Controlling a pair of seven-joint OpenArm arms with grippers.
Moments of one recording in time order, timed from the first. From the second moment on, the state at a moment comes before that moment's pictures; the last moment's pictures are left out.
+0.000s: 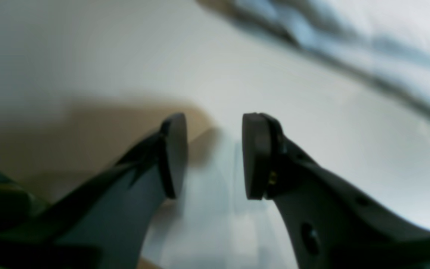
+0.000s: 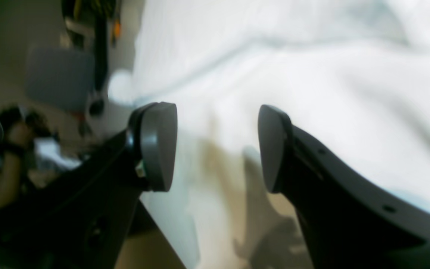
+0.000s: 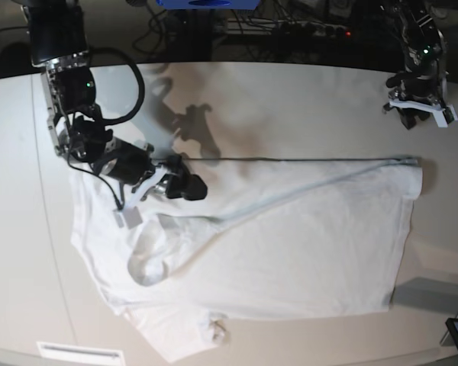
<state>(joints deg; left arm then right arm) 25.4 -12.0 -37.1 97.2 -25.4 -6.4 29.5 0.9 11.8 -11.1 92.0 60.6 8.2 -48.6</state>
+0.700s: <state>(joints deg) 13.6 -12.4 -44.8 93.3 -25.7 -6.7 33.7 -1.9 11.3 -15.9 92.2 53.7 8.4 -48.4</state>
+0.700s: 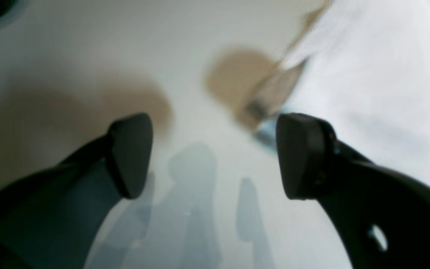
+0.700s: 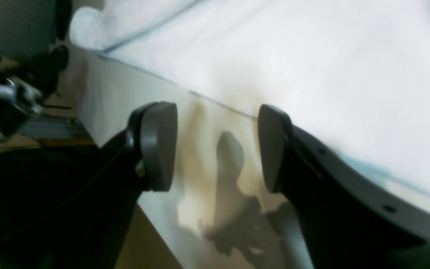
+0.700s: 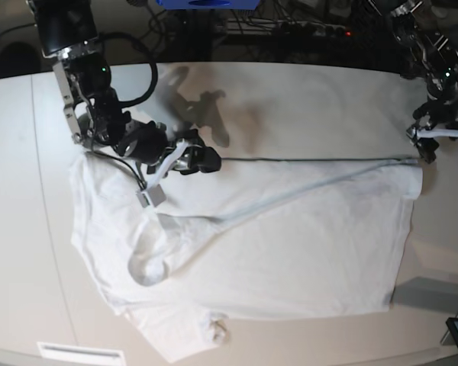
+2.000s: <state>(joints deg) 4.2 -13.0 -38.0 85.8 -25.4 -6.6 39.4 -2.0 11.3 -15.9 92.2 53.5 8.4 -48.4</state>
